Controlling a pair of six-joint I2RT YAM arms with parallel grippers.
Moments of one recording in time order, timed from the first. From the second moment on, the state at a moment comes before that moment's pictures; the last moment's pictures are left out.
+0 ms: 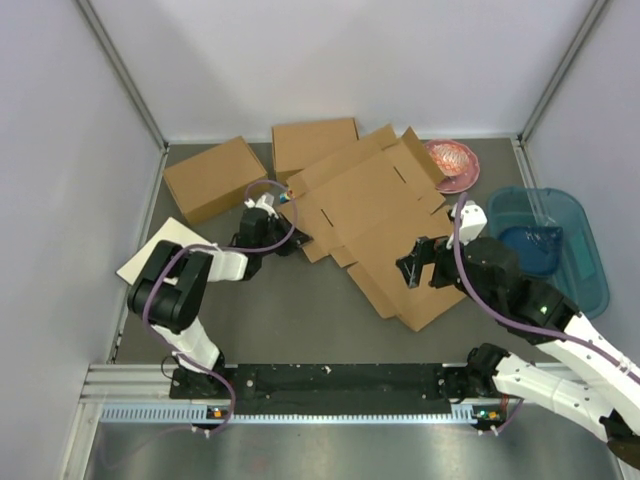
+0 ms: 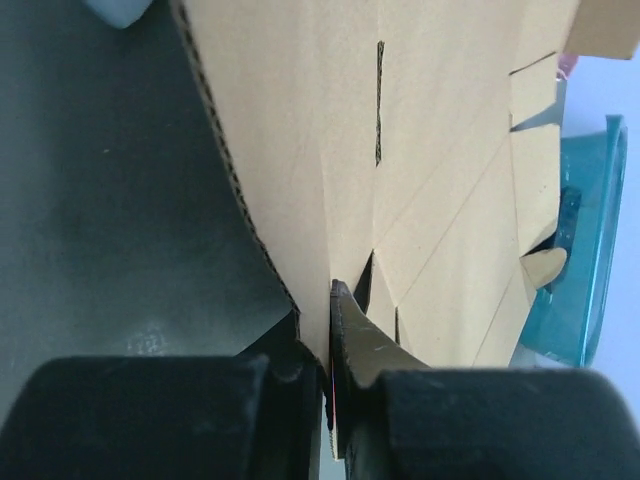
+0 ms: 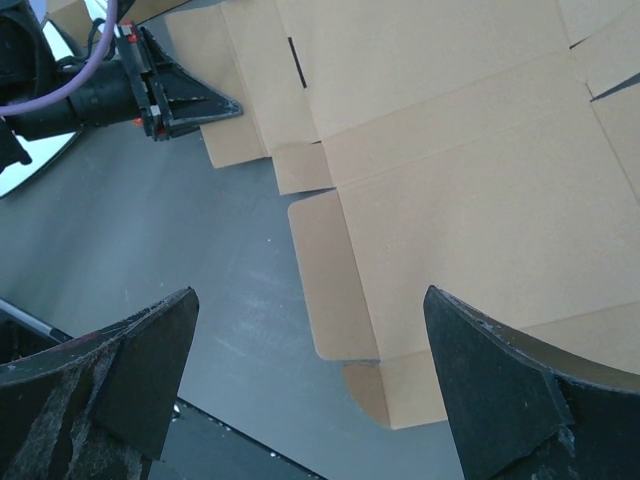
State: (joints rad) left arm -0.34 1.71 0.67 0.54 0.33 -0.92; right arm 0.83 0.67 0.89 -0.65 0.29 0.45
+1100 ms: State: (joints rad) left arm -0.32 0.99 1.14 0.11 0.97 -0.98; right arm 0.83 0.62 1.32 -0.80 0.28 0.43
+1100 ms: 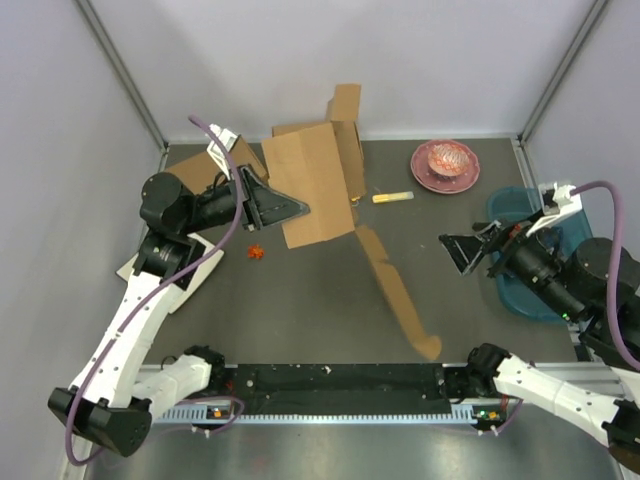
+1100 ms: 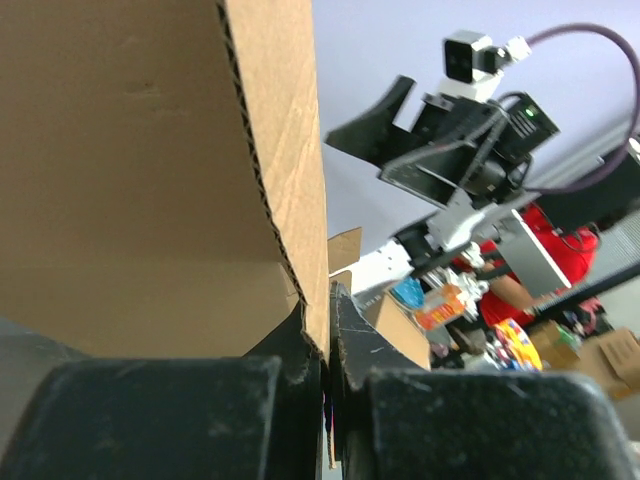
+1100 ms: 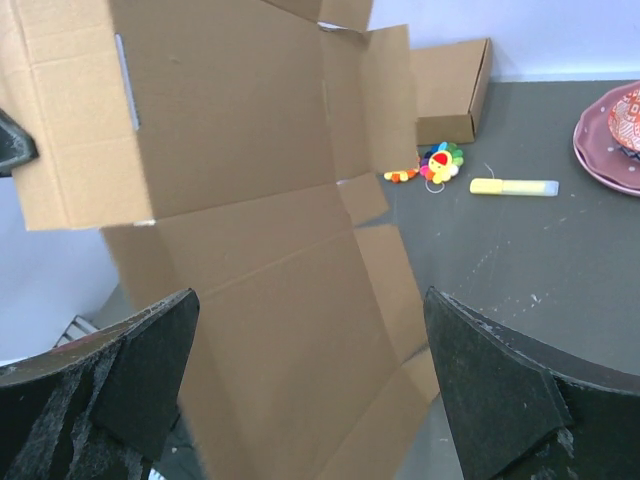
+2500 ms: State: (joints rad) left arm -0.17 1.56 1.24 -0.37 0.38 -0.27; right arm 0.83 0.52 0.97 -0.85 0.29 0.49
